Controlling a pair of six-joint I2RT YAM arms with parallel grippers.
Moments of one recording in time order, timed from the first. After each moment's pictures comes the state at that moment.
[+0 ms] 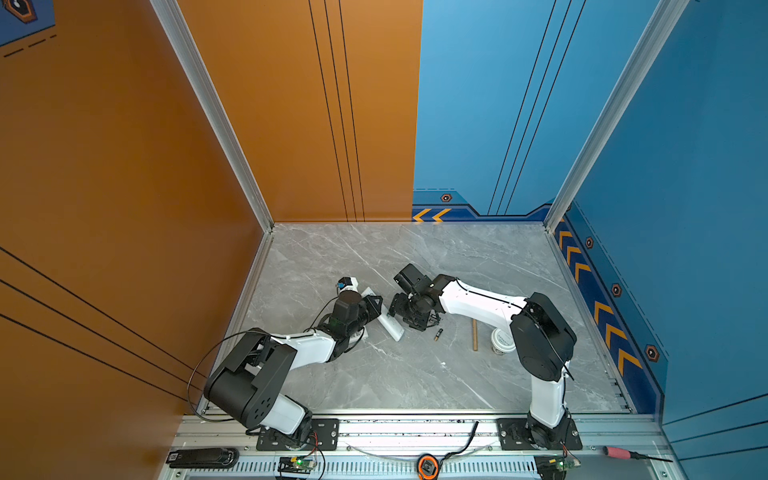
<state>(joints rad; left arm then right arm) -0.48 1.50 0.48 0.55 0.06 -0.97 0.81 1.95 1.43 -0.64 -0.16 1.15</state>
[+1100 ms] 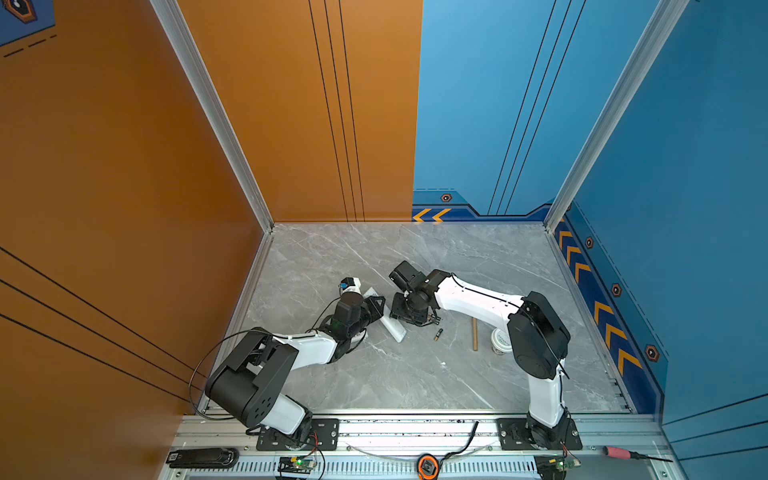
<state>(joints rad) -0.51 1.51 0.48 0.58 0.05 -0.95 0.83 1.98 1.53 -0.77 -0.11 0.99</state>
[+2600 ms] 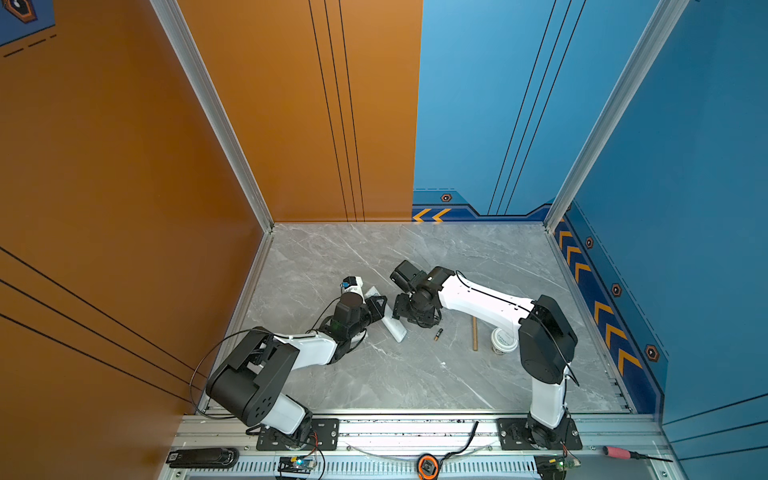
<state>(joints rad) -0.49 1.49 0.46 0.62 0.07 -0.91 0.83 1.90 1.54 -0.89 -0.06 1.05</state>
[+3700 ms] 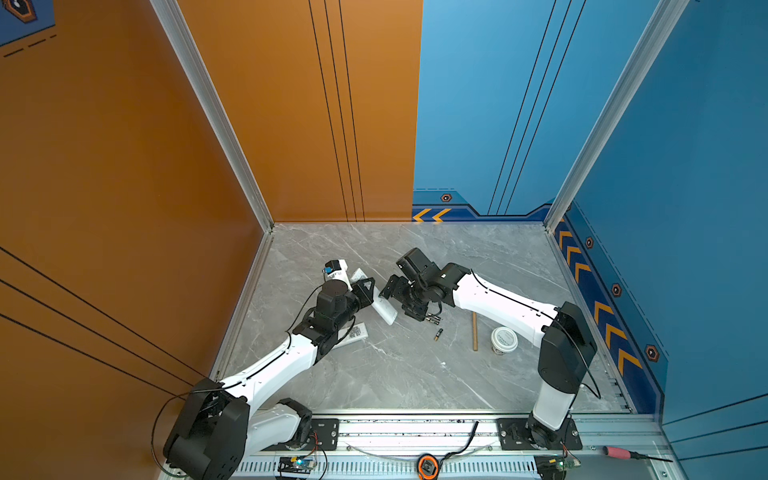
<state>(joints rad) -0.46 1.17 0.58 0.28 0.00 -0.86 0.82 1.81 1.54 -0.70 -0.17 1.25</state>
